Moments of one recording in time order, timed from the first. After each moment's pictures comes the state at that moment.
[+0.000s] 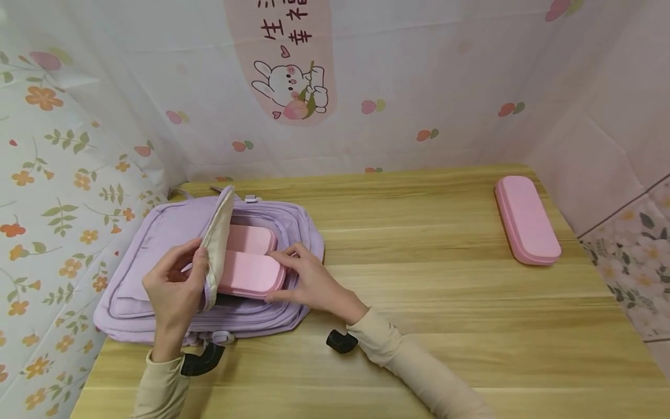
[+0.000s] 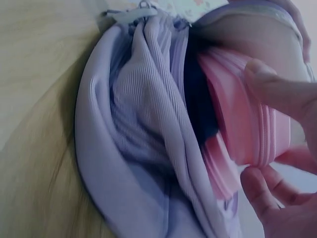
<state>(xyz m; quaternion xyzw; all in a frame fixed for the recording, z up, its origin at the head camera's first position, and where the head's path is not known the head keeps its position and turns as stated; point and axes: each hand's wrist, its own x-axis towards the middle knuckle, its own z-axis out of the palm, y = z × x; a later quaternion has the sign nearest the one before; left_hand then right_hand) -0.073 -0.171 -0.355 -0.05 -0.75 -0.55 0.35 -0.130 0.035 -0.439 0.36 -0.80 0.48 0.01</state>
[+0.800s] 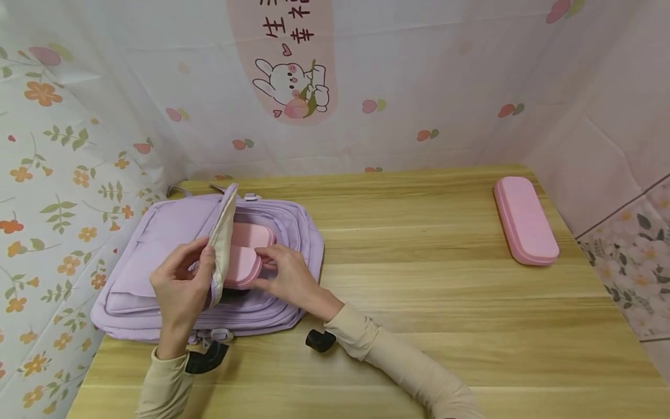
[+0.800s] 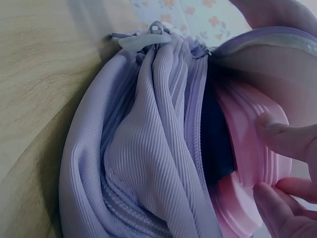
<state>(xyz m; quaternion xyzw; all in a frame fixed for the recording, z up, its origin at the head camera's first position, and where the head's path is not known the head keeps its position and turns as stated) -0.074 -0.166 -0.357 -0.07 -0.75 -0.56 0.35 -0.127 -0.007 -0.434 0.29 -0.79 0.54 0.02</state>
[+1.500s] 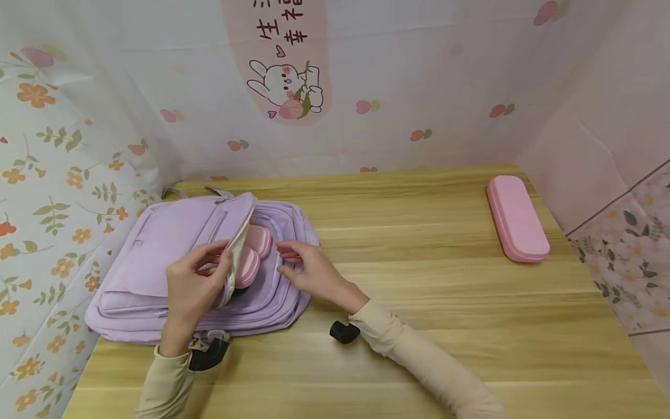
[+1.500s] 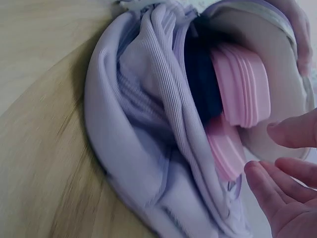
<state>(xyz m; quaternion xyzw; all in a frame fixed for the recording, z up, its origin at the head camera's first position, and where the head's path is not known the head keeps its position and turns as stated) -0.086 -0.164 -0.378 -0.09 -0.83 -0.47 0.30 -0.138 0.043 -0.436 0.31 -0.75 0.58 -0.07</state>
